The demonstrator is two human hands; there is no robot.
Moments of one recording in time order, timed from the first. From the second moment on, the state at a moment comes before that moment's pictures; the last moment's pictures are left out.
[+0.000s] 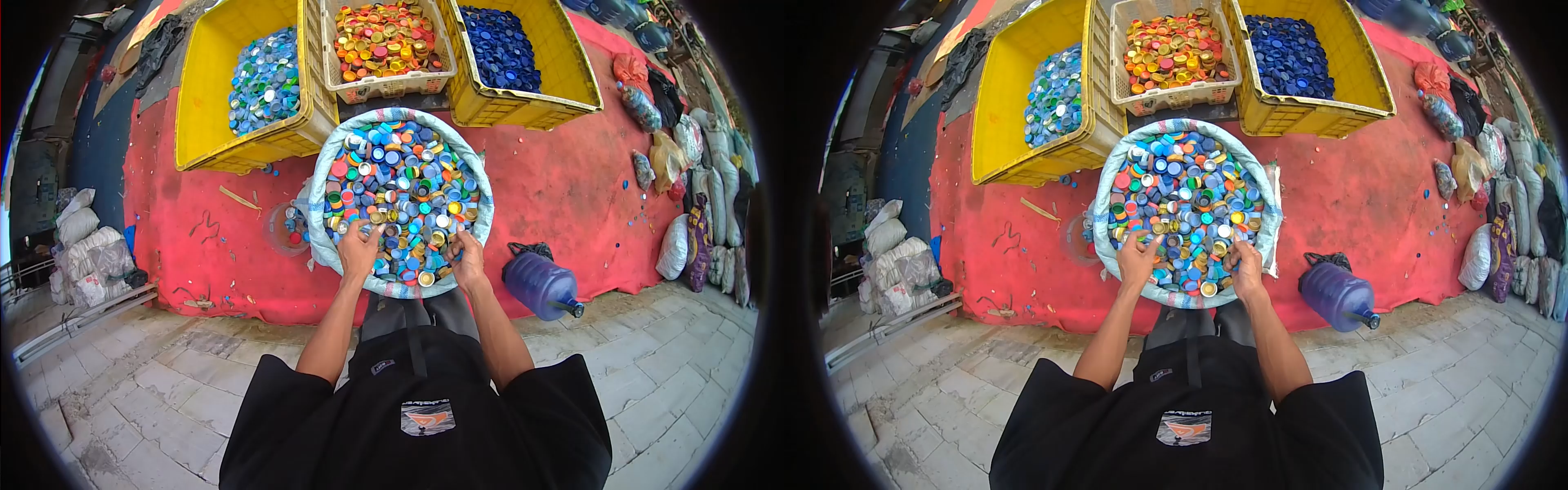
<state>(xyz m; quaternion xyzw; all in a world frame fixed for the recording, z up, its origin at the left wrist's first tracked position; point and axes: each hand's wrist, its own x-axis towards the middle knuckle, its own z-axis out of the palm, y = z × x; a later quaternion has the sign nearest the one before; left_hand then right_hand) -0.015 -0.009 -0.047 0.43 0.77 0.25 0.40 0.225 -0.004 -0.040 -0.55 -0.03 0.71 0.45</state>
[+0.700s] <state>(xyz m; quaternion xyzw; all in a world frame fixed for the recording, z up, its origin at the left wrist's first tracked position) 0.059 0.006 -0.067 0.73 0.64 0.13 0.18 0.227 -0.012 -0.031 -0.61 -0.14 0.65 0.43</state>
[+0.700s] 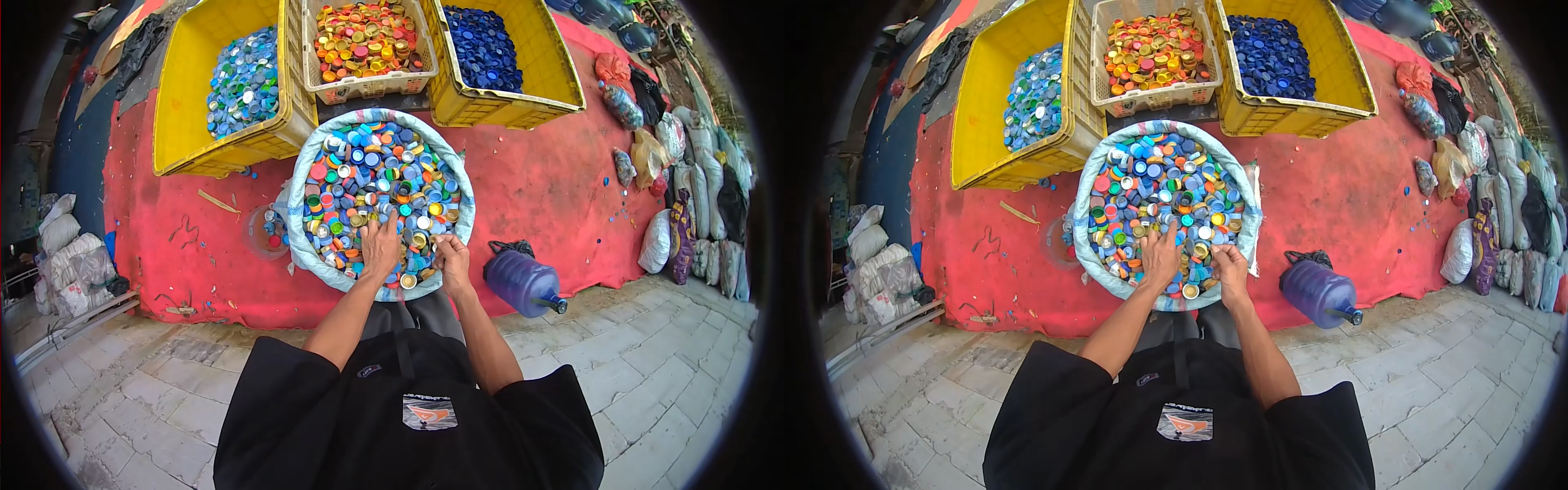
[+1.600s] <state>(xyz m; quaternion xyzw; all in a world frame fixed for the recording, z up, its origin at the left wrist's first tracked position) -0.017 -0.026 -0.037 -0.07 0.51 0.53 0.67 0.172 0.036 -0.085 -0.56 -0.80 0.21 0.02</state>
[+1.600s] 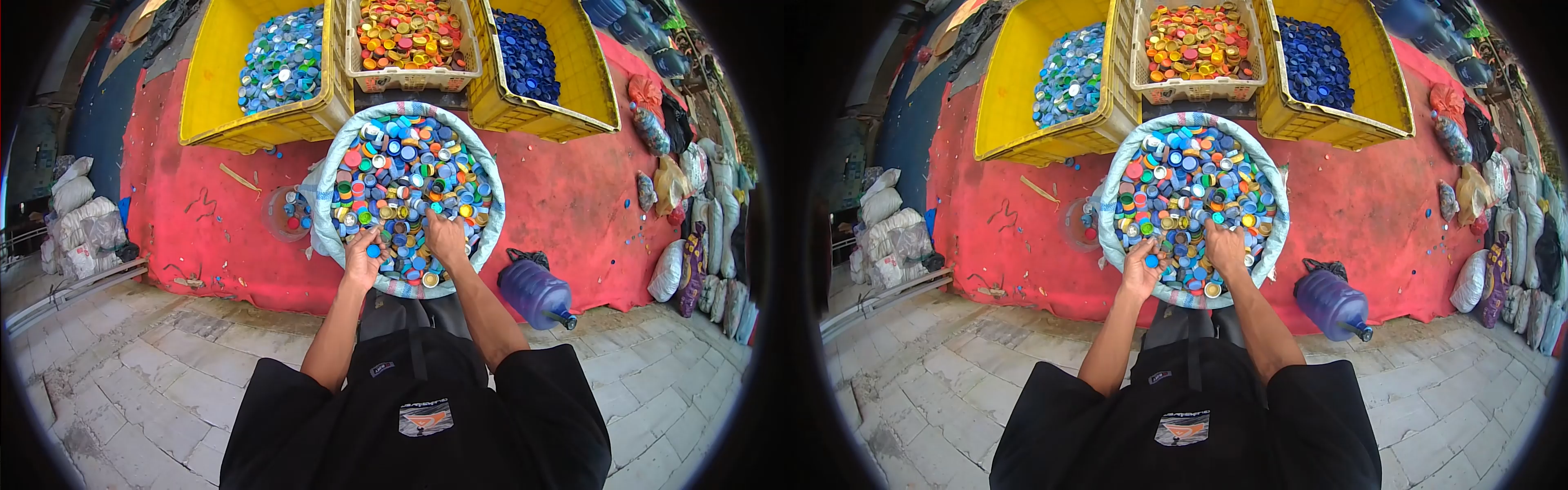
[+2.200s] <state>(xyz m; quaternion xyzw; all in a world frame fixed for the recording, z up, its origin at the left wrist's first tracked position) 0.018 -0.038 -0.051 0.52 0.76 0.14 0.35 0.220 0.028 -0.047 -0.41 -0.02 0.81 0.41</state>
